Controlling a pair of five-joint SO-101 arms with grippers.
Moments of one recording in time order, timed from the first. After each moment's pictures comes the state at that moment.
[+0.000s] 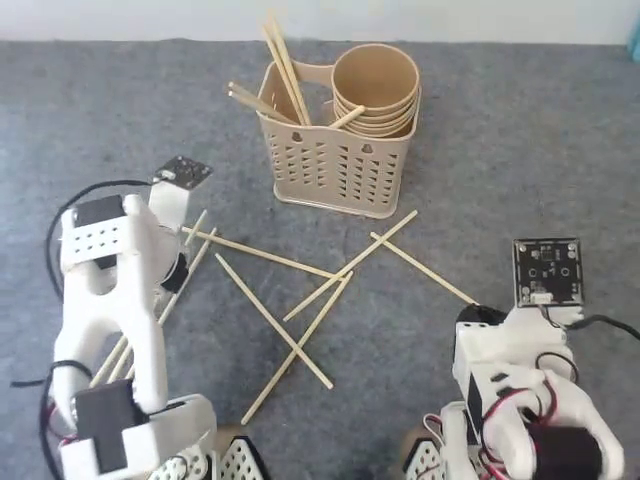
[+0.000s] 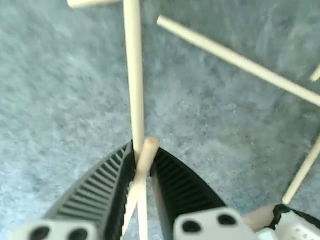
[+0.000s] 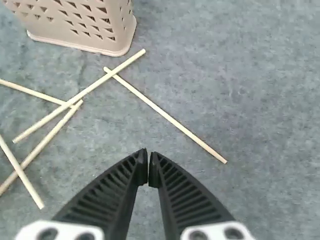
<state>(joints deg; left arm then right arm) -20.7 -11.5 32.7 80.6 -32.4 -2.9 -82.5 40.1 98.6 0.6</state>
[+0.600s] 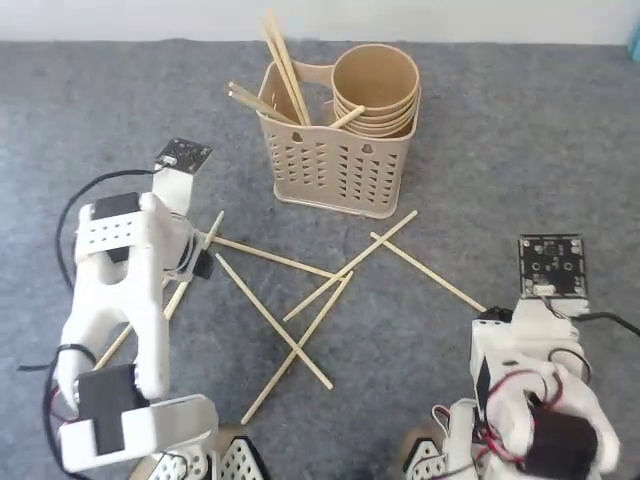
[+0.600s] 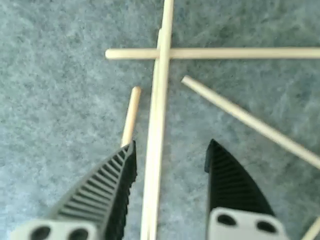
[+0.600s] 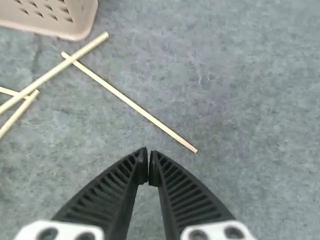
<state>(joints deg) -20.7 -7.3 32.7 70.5 -25.5 7.6 -82.5 45.3 95.7 9.7</state>
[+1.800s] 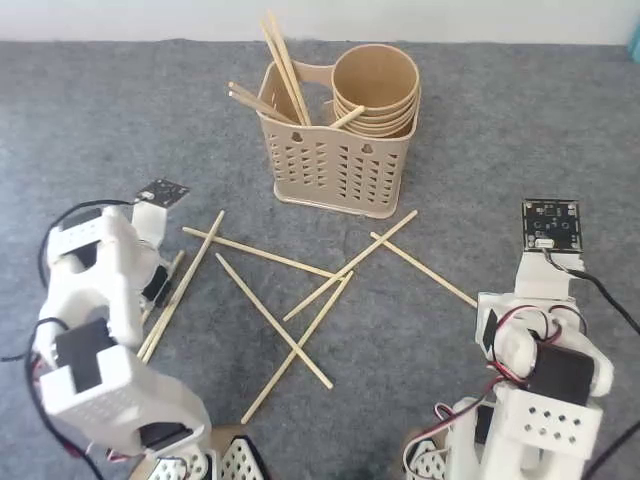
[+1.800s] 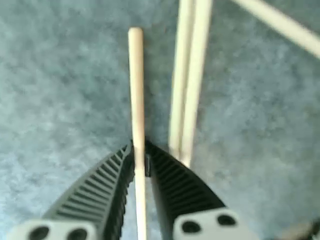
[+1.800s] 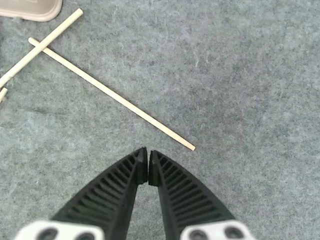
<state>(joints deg) -30.8 9.5 30.2 73.1 -41.4 11.2 -68.8 51.3 84.6 10.1</state>
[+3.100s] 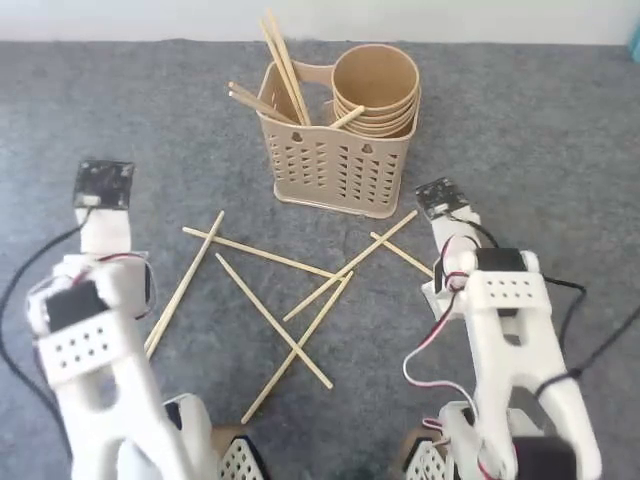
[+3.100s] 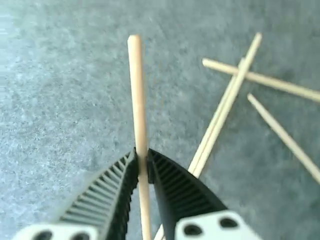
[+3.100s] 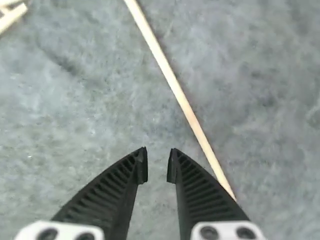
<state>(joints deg) -30.9 -47.9 53.6 66.3 -15.7 -4.0 -26.9 51.3 63.3 23.3</state>
